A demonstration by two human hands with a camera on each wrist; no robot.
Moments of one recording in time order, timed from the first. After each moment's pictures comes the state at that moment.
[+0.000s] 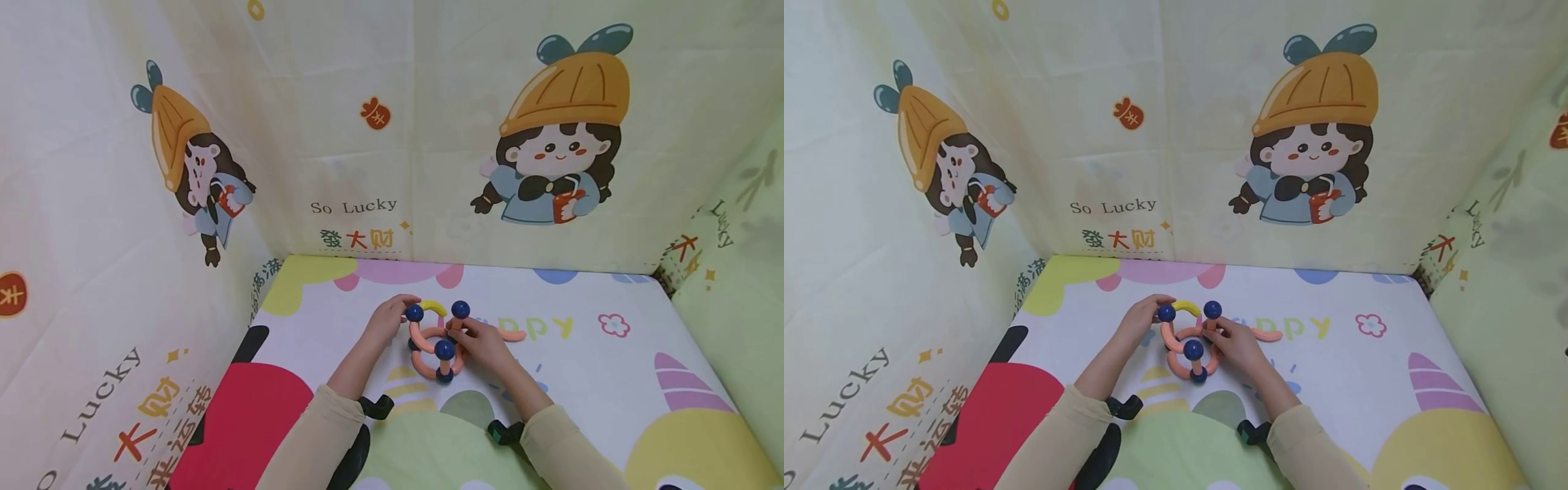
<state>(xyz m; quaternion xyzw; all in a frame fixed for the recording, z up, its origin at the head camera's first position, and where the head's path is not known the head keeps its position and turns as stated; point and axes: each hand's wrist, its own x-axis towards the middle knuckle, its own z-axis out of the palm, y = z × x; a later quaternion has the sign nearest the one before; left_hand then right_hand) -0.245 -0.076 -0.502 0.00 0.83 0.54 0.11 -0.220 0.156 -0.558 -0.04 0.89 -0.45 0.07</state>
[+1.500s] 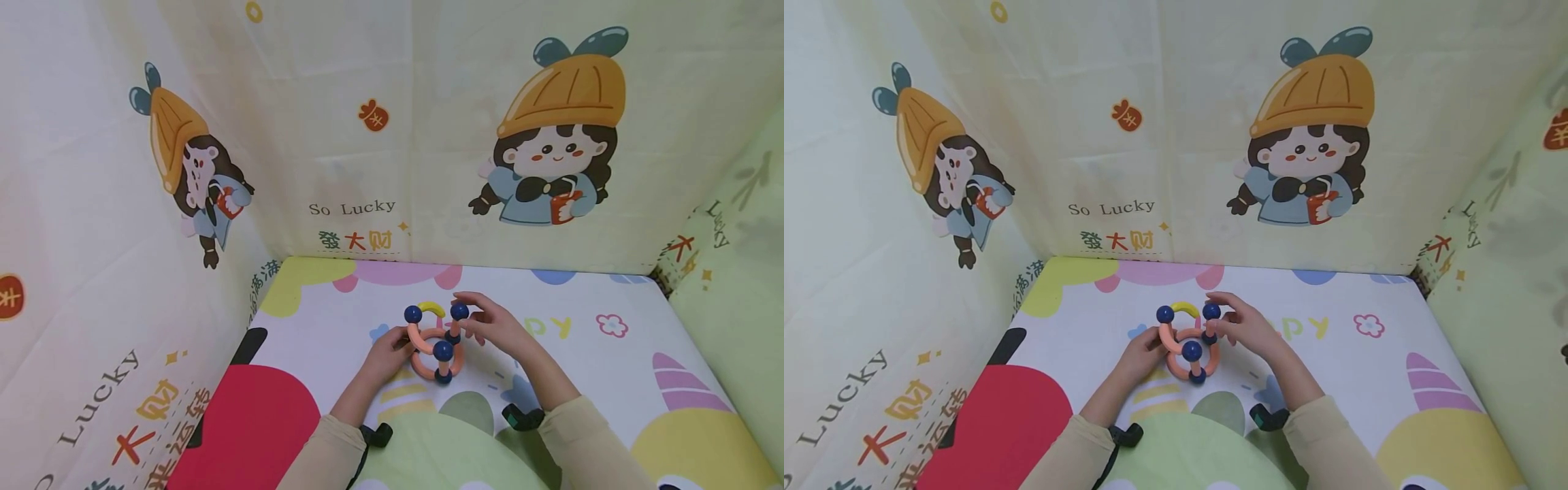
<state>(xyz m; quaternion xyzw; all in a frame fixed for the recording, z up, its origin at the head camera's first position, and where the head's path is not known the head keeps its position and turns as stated) -0.214 -0.090 -0.583 0.08 0.85 0.52 0.10 -0.221 0.182 -0.488 -0.13 0.81 -0.55 0.14</state>
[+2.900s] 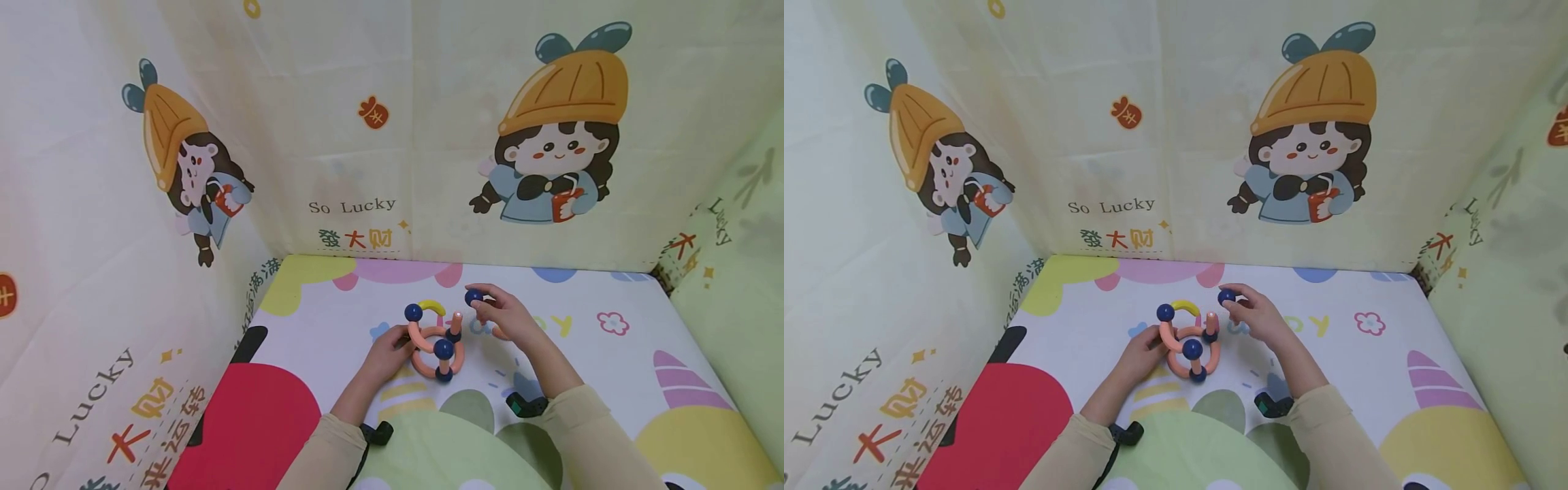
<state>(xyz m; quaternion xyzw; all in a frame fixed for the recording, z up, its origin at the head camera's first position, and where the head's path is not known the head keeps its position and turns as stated) -0.213 -0.090 -0.580 0.09 0.85 0.51 0.10 -0.239 0.199 -0.493 -0.04 0.81 -0.57 0.13</state>
